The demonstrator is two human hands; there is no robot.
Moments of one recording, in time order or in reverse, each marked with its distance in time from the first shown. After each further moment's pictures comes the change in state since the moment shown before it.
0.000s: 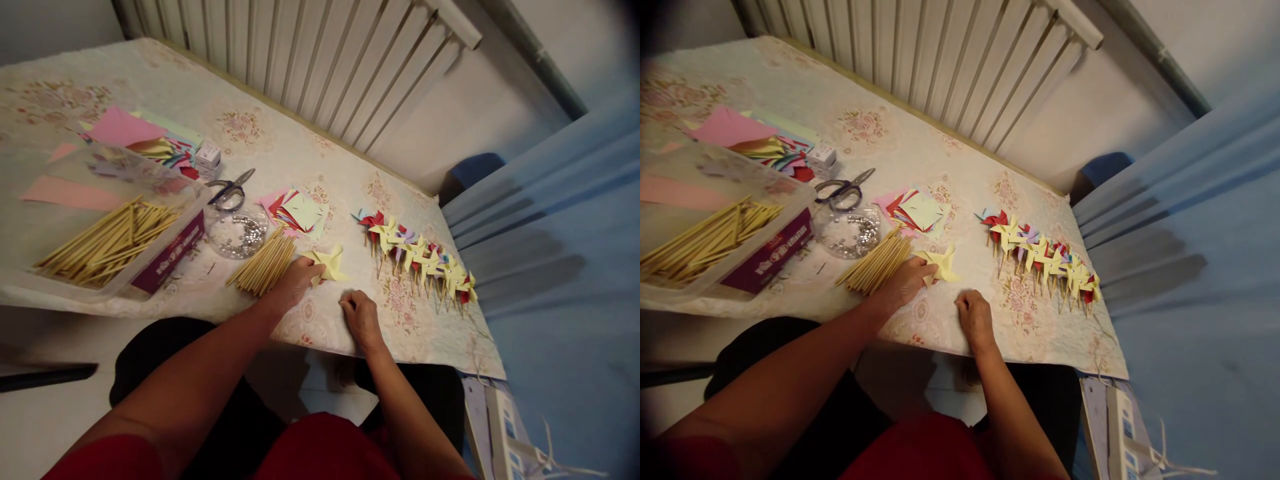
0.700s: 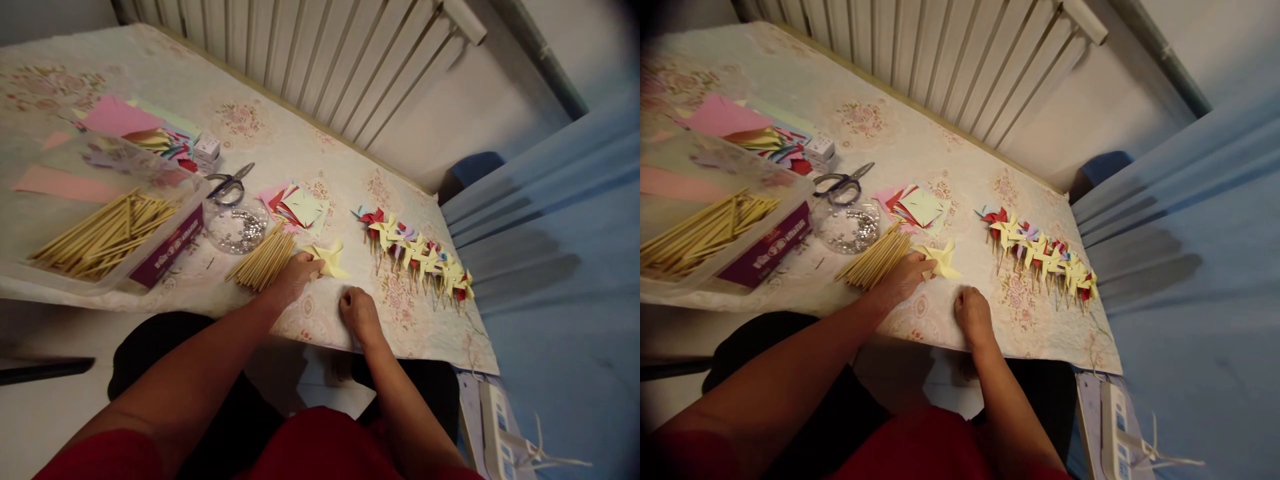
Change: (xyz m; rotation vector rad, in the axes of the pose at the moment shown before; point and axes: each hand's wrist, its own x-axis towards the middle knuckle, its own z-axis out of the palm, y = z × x) left_hand 0.004 -0.002 -0.001 -0.004 0.026 0.020; right_hand 0.005 -0.015 -0.004 -0.353 -0.085 0.034
